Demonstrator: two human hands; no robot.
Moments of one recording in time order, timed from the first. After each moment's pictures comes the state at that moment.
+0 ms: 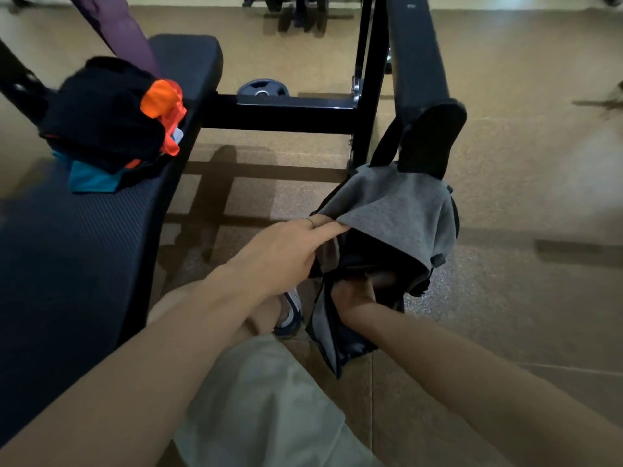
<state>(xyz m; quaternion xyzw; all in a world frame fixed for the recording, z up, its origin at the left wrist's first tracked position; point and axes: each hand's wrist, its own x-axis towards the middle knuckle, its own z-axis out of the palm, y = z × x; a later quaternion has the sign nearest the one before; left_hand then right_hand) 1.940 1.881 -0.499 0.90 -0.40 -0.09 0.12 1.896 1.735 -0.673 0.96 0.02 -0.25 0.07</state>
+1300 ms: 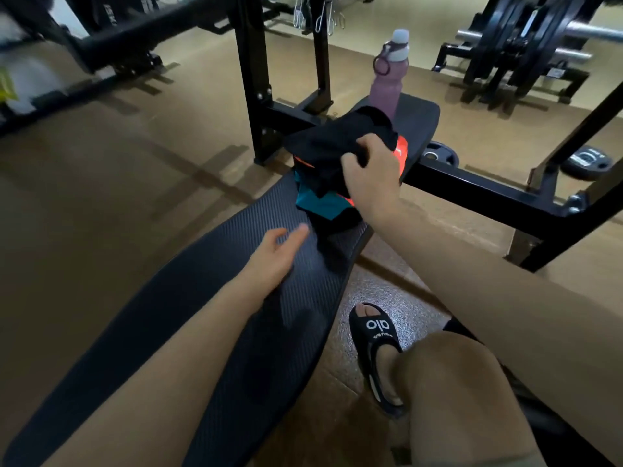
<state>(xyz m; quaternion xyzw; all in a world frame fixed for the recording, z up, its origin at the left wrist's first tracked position) 1.982 2.197 -0.481 0.75 0.28 -0.09 0.59 2.116 2.061 -0.440 0.84 0.11 0.14 -0.52</state>
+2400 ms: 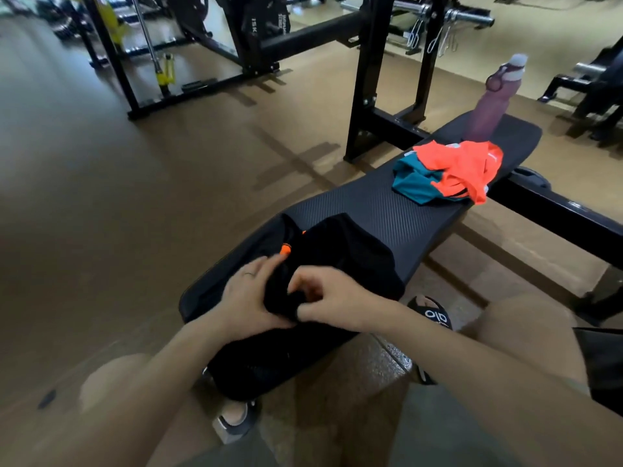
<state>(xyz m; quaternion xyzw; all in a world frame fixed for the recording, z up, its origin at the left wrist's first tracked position) 1.706 2.306 -0.487 0.95 0.15 -0.08 0.25 1.826 2.126 -0.461 0.71 0.46 -0.34 -0.40</state>
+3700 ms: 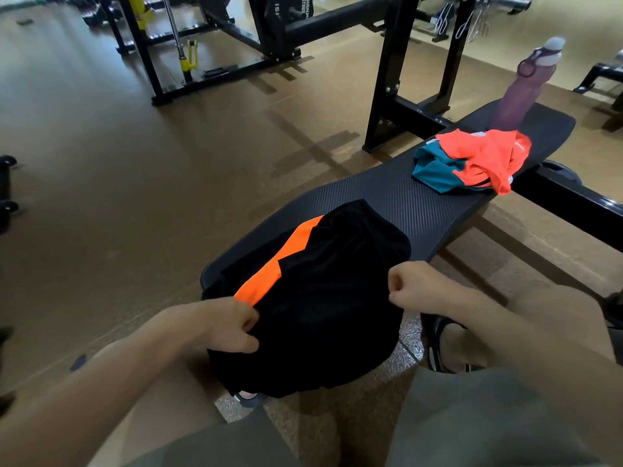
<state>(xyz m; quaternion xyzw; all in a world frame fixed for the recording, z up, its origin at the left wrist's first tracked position) 1.644 2.310 -0.460 0.90 0.16 -0.38 0.15 1.884 2.048 -0.491 0.87 0.38 -0.29 -0.14</state>
